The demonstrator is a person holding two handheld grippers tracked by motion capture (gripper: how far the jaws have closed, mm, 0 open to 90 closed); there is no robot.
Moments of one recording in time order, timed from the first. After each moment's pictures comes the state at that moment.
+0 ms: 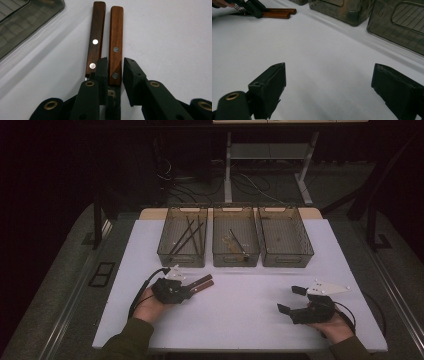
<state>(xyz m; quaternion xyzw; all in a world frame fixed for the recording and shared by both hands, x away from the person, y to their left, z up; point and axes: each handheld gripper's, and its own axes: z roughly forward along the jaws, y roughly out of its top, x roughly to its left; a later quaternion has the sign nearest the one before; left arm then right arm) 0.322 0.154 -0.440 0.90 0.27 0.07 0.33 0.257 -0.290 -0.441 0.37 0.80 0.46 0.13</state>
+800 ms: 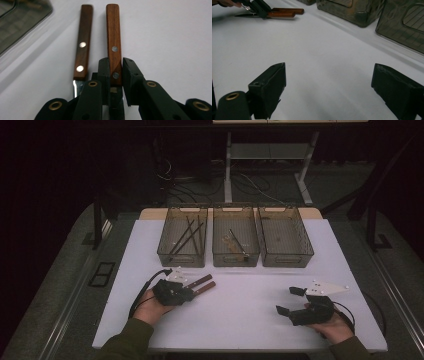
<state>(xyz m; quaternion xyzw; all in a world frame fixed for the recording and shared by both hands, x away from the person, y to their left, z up) 0.314 0.147 -0.431 0.90 0.24 0.05 0.35 0.256 -0.286 -0.439 0.35 0.80 0.47 0.11</state>
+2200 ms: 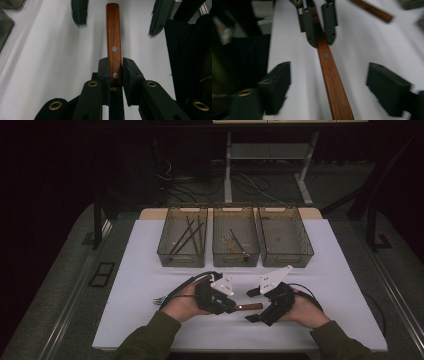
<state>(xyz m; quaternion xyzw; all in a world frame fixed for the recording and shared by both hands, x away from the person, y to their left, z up) 0.292 0.034 -0.392 0.94 0.01 0.00 0.34 0.293 -0.187 -0.407 0.08 0.92 0.39 -0.02</state>
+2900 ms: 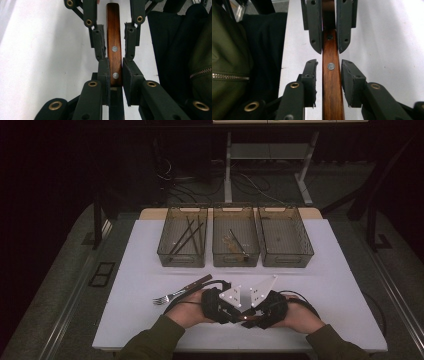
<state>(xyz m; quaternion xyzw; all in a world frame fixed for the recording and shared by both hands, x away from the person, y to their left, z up) 0.278 0.019 -0.396 0.95 -0.02 -0.02 0.31 0.279 -0.170 -0.420 0.04 0.94 0.33 -0.04</state>
